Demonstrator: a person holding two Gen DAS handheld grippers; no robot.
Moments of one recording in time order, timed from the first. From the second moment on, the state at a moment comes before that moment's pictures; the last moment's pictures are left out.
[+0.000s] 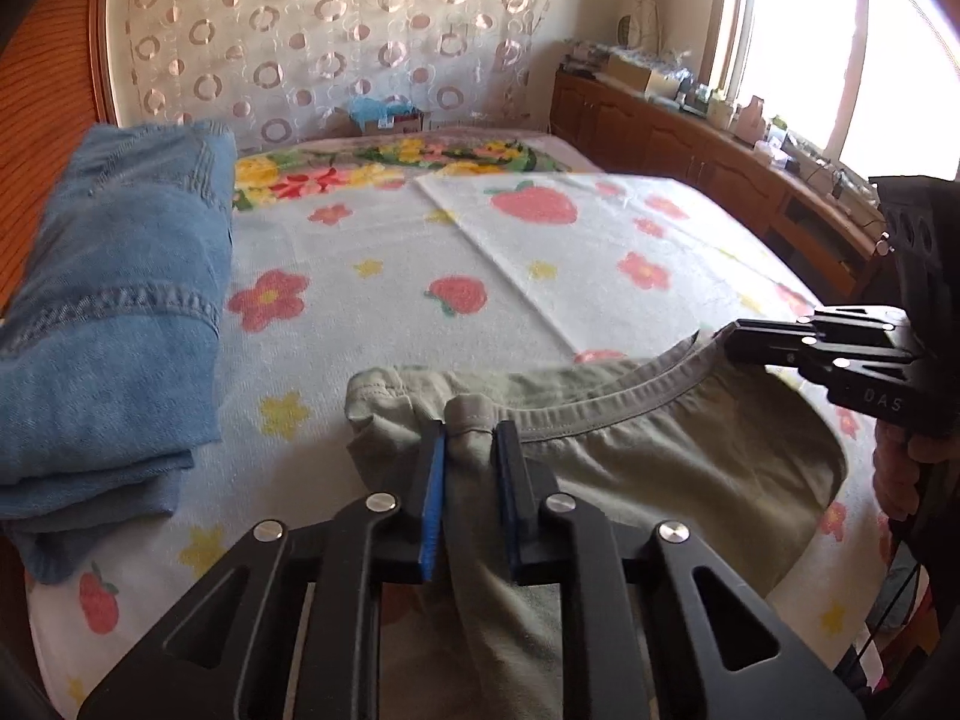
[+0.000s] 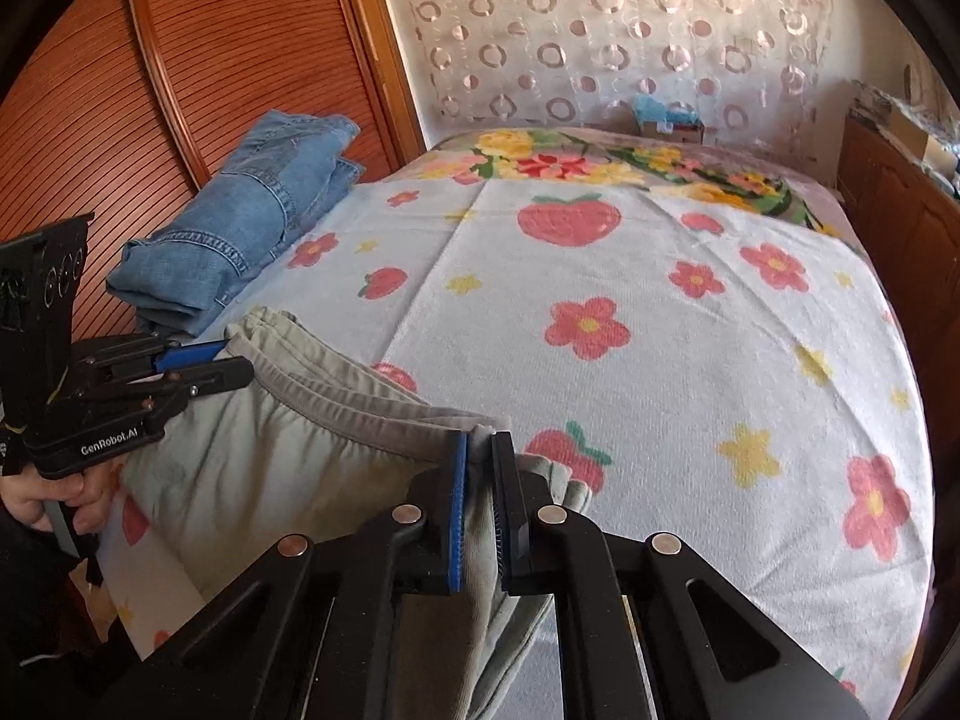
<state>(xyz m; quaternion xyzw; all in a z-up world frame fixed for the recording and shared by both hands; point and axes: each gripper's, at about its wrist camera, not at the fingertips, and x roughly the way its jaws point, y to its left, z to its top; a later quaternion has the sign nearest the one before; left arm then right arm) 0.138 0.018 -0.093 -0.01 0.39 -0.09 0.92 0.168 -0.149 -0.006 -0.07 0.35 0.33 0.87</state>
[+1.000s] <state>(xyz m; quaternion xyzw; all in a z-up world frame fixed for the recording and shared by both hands) 0.152 0.014 -0.104 0.00 0.42 -0.06 0.90 0.143 -0.173 -0.015 -0.06 0.38 0.28 0.88</state>
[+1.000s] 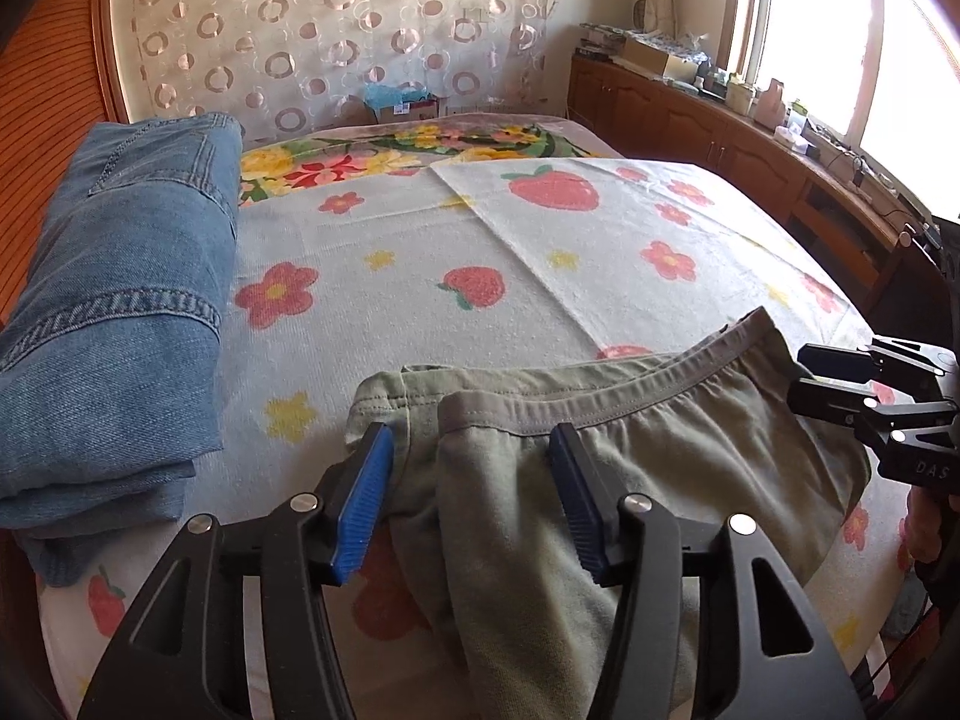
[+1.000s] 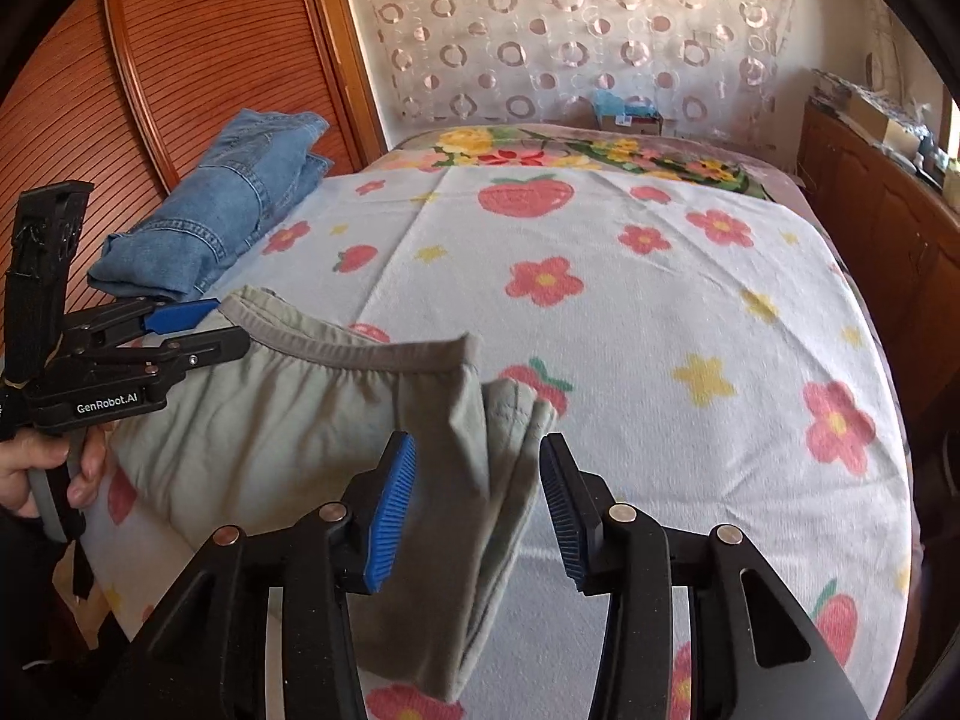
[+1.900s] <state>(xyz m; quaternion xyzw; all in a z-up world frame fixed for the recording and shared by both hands) 0.151 0.012 -0.114 0.01 0.43 -0.06 0.90 0.154 -0.163 -0.022 -0.05 0.39 0.29 0.87</state>
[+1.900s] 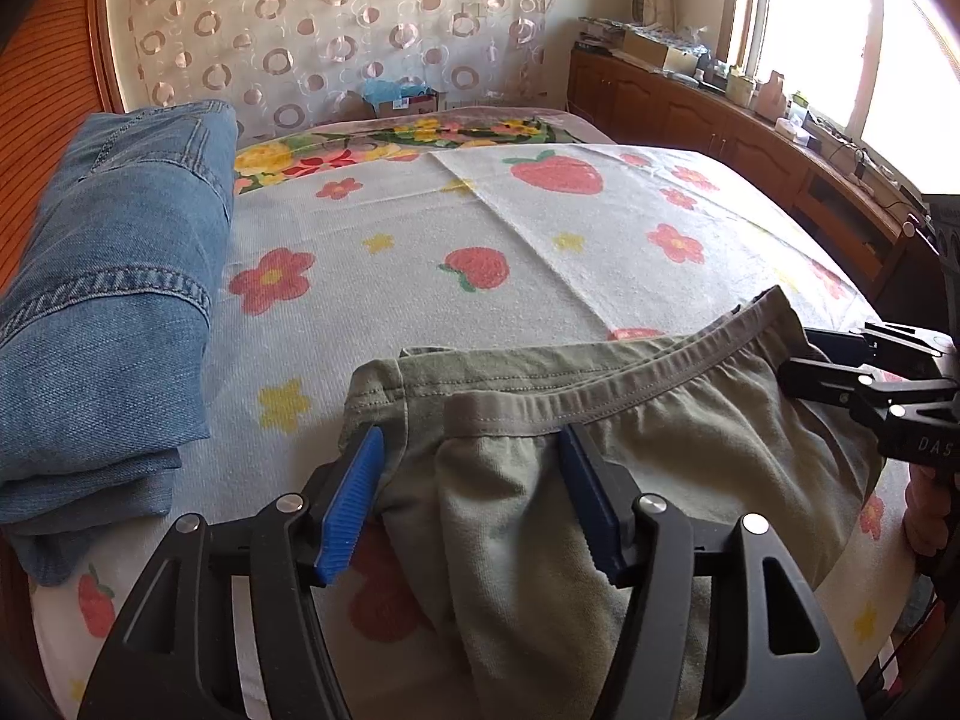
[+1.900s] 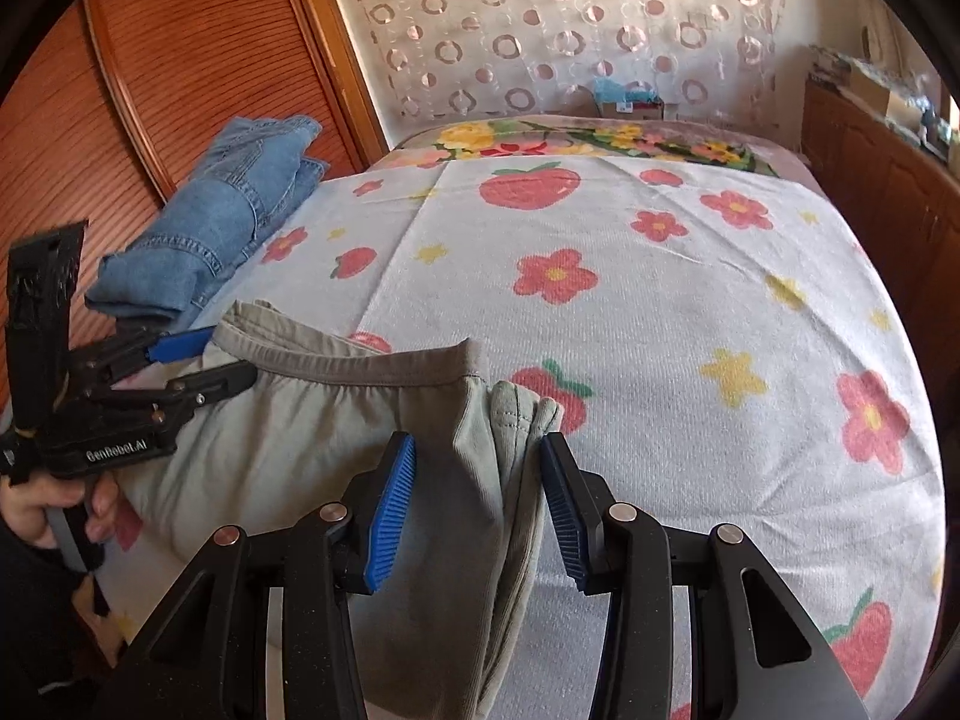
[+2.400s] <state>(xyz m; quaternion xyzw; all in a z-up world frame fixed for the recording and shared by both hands) 0.134 0.027 -0.094 -0.02 0.41 -0.08 0.91 0.152 -0.155 -0.023 -0.07 0.38 0.28 0.88</state>
